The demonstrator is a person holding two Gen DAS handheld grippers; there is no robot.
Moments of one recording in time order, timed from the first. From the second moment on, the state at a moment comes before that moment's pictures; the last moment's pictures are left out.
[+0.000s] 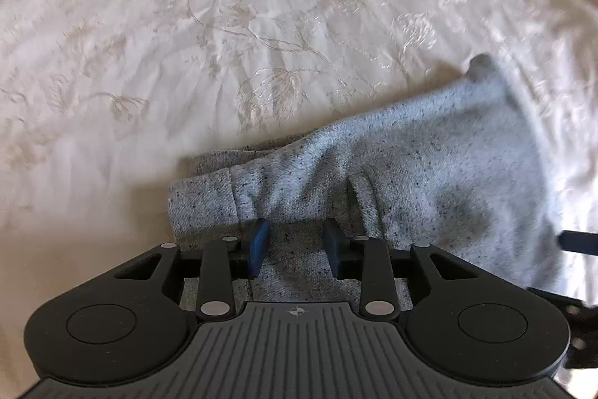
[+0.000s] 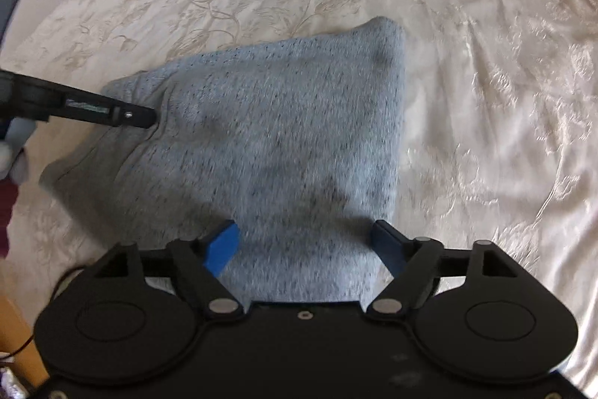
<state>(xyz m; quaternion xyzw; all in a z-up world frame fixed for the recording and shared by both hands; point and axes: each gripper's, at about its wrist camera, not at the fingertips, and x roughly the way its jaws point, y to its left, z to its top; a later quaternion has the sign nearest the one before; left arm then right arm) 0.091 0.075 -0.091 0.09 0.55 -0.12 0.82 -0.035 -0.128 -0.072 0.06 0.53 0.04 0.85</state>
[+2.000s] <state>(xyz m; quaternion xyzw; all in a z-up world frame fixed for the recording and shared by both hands) 0.024 -0.103 -0.040 0.12 0.65 0.18 0.73 -0.078 -0.304 -0.040 0.25 0.43 0.25 0.83</state>
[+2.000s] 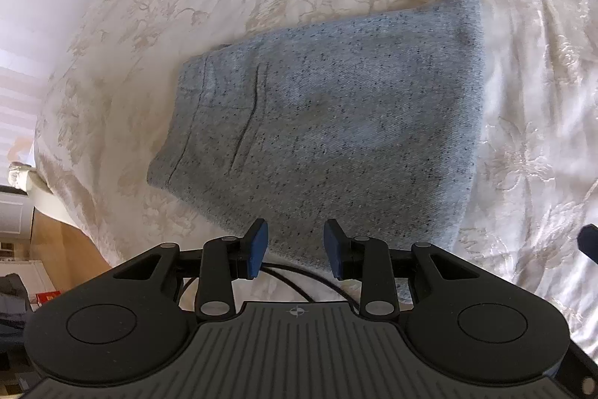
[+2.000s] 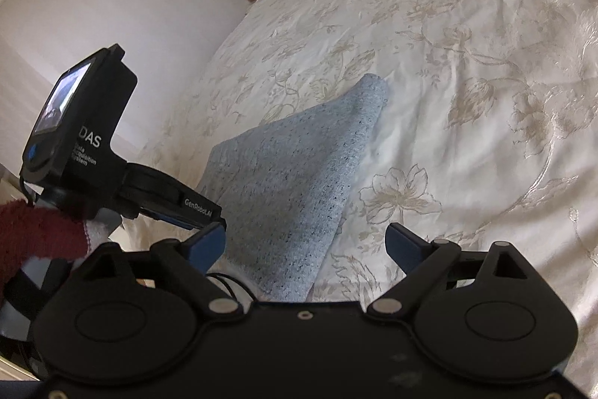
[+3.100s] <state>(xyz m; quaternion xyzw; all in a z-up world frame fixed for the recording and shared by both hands) 0.014 -0.052 -0.051 0.04 0.61 0.12 0.78 -0.090 -0.268 -0.031 0.16 0.46 0.22 0.84</state>
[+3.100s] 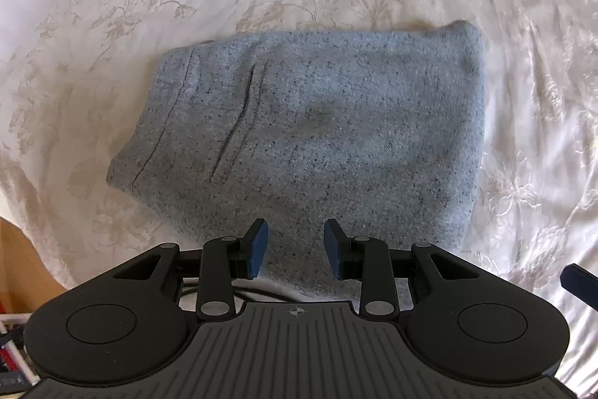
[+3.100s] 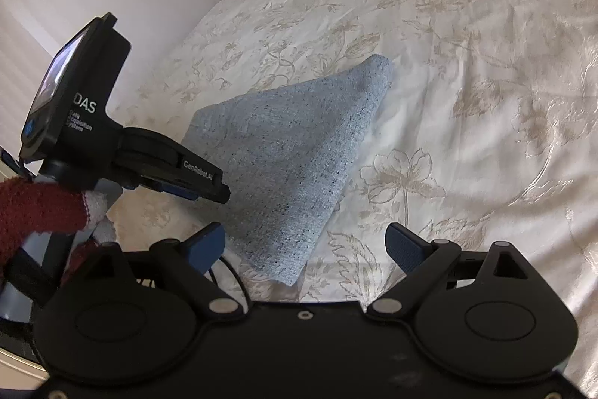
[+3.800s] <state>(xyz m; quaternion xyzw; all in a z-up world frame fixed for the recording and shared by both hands) 0.045 0.073 -0.046 -0.06 0.54 -0.01 0.84 -0.078 -0.213 -0.030 0.09 0.44 0.09 0.89</state>
